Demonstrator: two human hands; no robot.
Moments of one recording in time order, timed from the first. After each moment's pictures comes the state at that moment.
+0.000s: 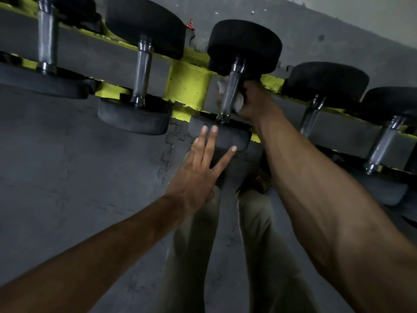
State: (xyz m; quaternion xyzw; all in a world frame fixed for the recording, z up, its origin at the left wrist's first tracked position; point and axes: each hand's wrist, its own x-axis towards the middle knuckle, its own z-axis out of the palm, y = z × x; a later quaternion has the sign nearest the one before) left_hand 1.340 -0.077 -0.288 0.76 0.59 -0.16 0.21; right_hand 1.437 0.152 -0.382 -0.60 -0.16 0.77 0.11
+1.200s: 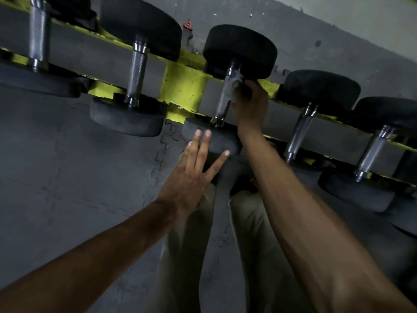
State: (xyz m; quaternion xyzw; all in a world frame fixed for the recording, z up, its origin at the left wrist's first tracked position) left_hand 1.347 -0.078 -0.288 0.75 0.59 -0.18 0.21; right_hand 1.442 0.118 -0.374 -0.71 -0.48 0.45 0.27
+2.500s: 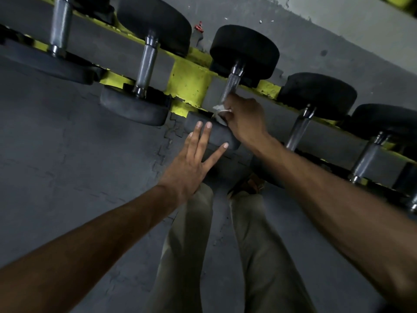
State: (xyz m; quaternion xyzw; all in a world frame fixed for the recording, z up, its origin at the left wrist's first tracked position) left_hand 1.352 -0.081 -0.293 0.75 0.61 -0.20 0.17; right_hand 1.464 0.099 -0.332 -0.48 -0.84 0.26 -0.05
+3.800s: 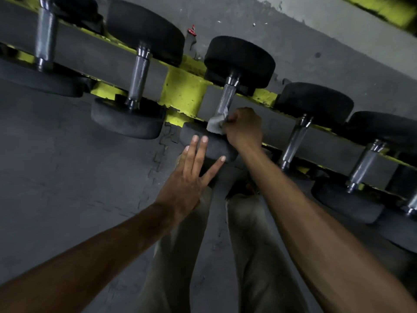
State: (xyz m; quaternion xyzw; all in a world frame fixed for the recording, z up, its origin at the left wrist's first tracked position) left_hand 1.355 -0.085 -0.300 0.75 0.63 -0.13 0.16; right_hand 1.455 0.101 -0.346 -0.67 -0.64 0.38 -0.05
